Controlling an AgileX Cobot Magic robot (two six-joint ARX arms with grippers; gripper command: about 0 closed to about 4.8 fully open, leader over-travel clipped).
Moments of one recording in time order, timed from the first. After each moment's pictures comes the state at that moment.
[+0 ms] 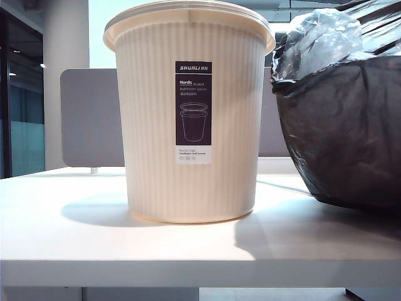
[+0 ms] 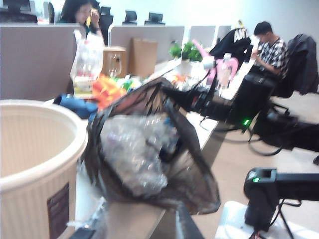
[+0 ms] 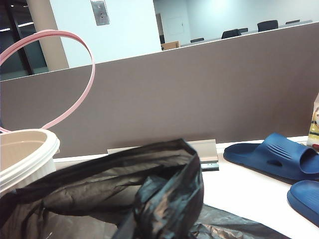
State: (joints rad) left arm -0.73 0.35 0.84 -0.47 0.41 -0.07; right arm -0.04 0.38 0.33 0.26 -0.20 0.27
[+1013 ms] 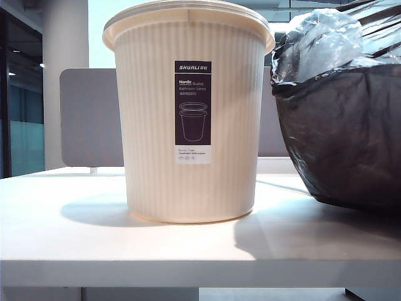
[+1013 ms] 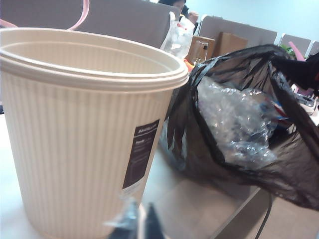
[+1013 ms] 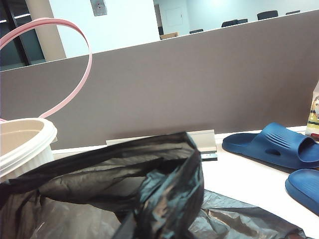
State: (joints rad) left arm -0.73 0.12 0.30 -0.13 0.08 -0.13; right arm -0.04 0.36 0.32 0.22 -0.20 0.26
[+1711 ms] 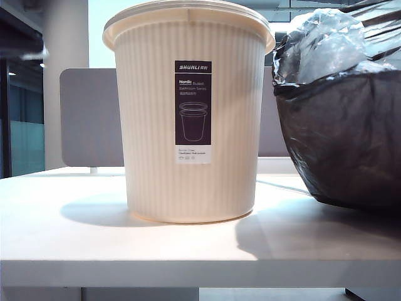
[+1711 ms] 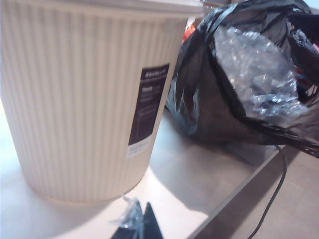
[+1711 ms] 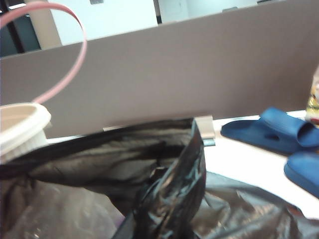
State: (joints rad) left arm -0.73 0.12 0.14 -0.06 0.09 -0.11; right arm -0.04 0.36 0.29 0.20 -0.19 0.26
